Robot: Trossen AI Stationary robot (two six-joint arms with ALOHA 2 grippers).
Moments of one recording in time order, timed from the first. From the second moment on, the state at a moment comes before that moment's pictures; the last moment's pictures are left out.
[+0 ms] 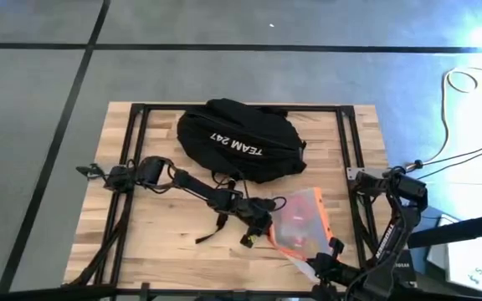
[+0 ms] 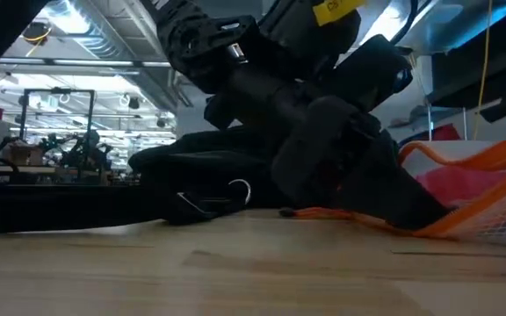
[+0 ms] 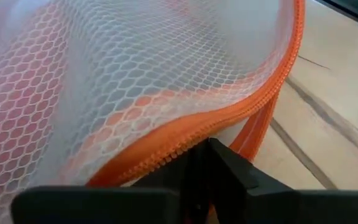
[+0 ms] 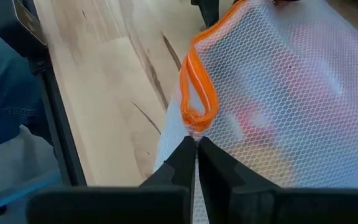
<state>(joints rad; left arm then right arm) -0.22 2.32 1.45 0.26 0.21 0.24 1.17 1.90 1.39 -1.08 0.69 1.65</state>
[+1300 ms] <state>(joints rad) -0.22 2.30 1.46 0.24 0.20 0.09 1.17 1.90 1.39 -1.07 0.69 1.65</state>
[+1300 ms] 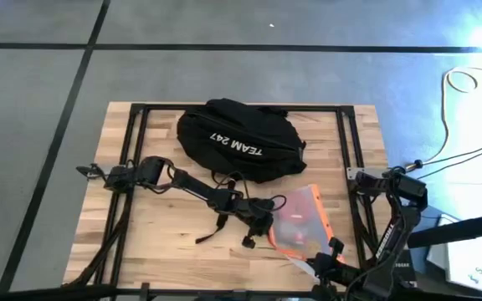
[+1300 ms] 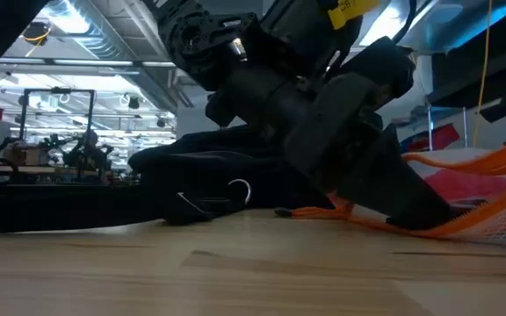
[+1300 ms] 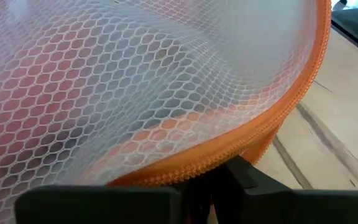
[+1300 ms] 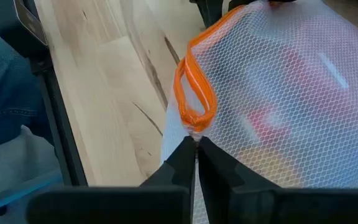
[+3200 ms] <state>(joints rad) -0.41 2.04 1.46 -0.74 -0.58 -0.18 1.17 1.90 1.39 -1.07 0.70 1.64</state>
